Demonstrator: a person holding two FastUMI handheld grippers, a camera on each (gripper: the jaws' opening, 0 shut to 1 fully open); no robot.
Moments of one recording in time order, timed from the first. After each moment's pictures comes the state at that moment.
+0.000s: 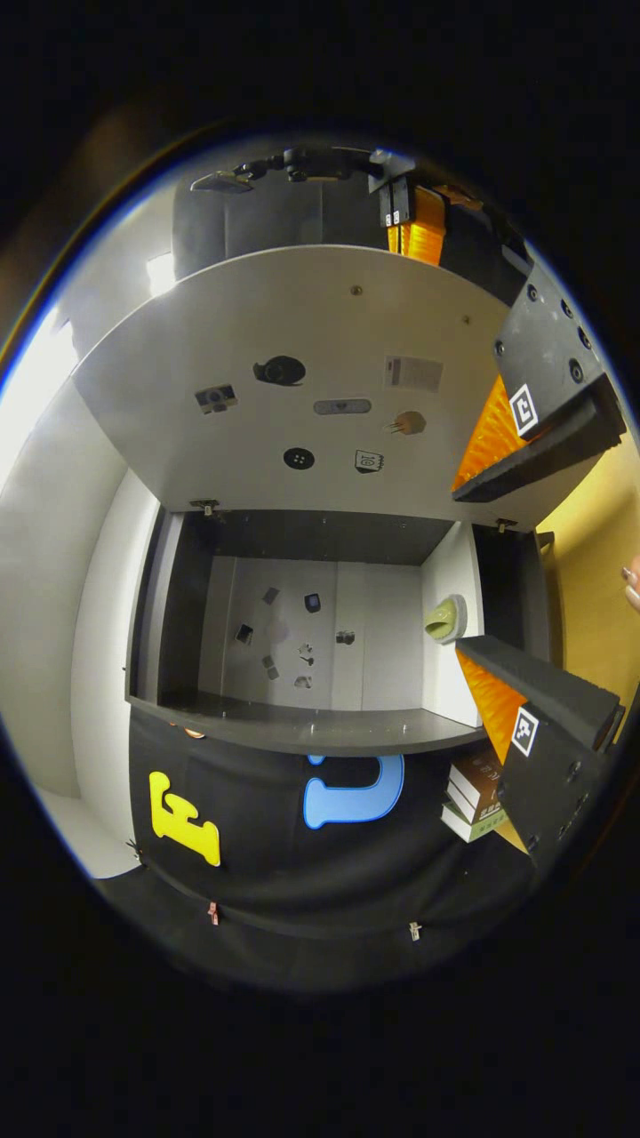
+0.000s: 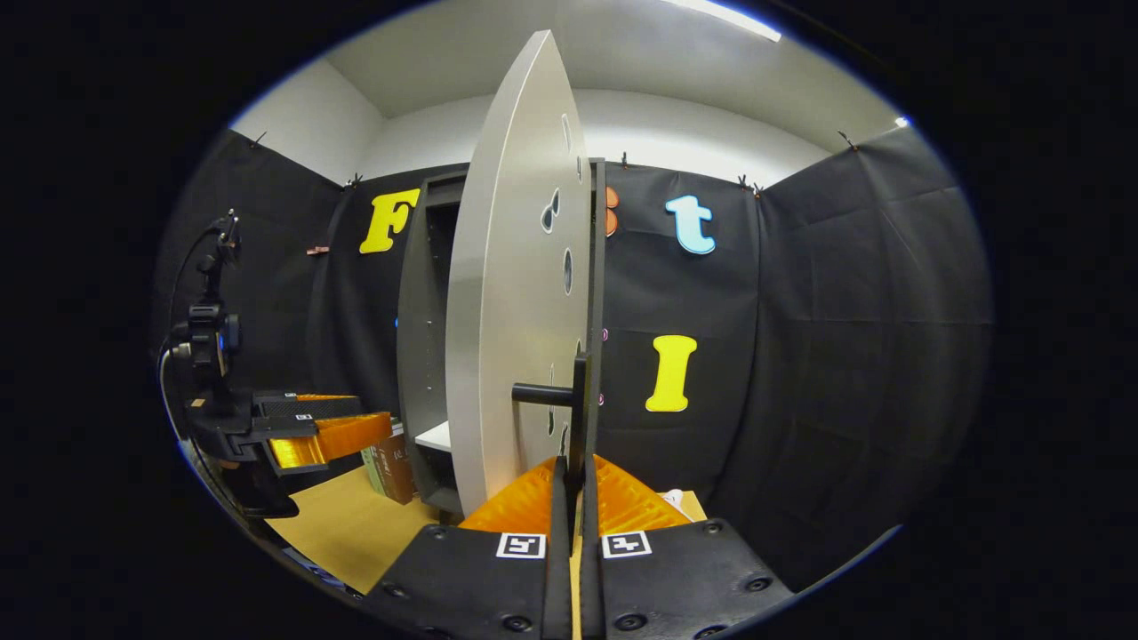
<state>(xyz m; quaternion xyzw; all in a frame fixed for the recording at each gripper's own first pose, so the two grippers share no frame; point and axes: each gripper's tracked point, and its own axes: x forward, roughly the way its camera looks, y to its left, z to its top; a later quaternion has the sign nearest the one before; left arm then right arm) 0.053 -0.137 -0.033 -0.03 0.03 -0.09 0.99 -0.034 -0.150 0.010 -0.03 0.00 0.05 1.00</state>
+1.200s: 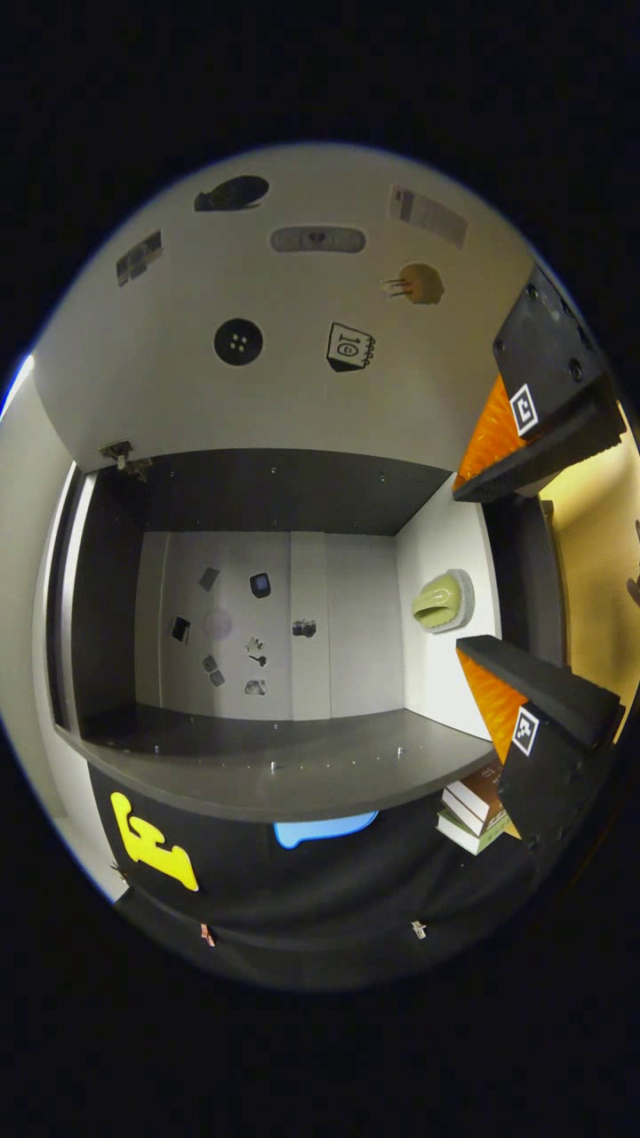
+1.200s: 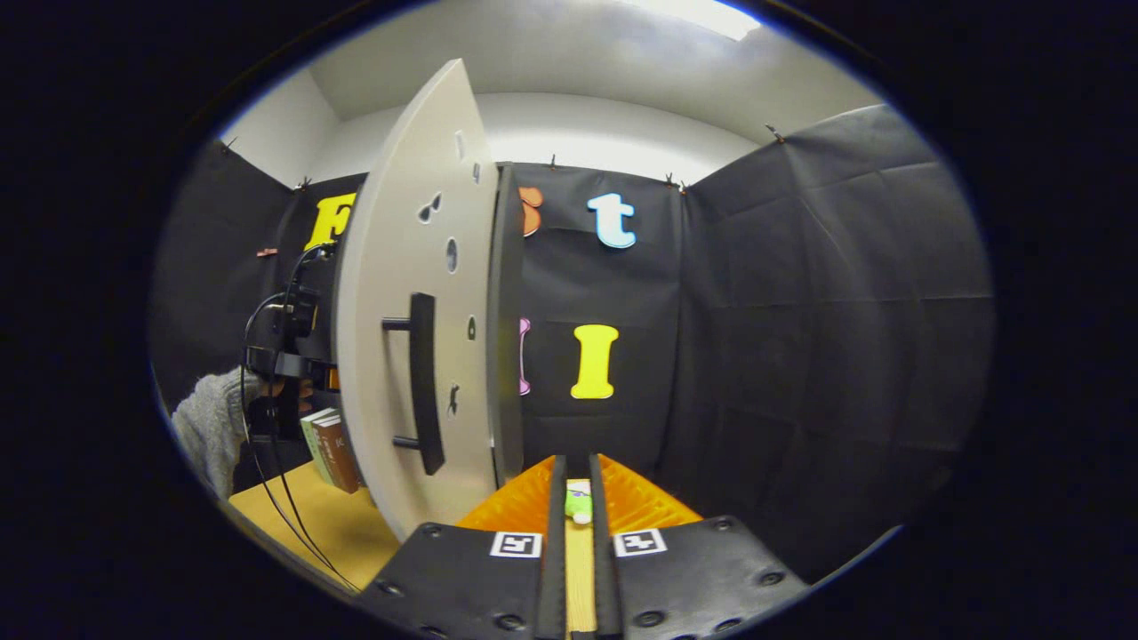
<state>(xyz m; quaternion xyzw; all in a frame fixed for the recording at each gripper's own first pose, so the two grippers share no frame) 0.202 -0.126 -0.066 -0.01 0.14 -0.07 0.99 -0.089 -0.286 -0.014 -0.02 -0.01 -0.06 1.00</state>
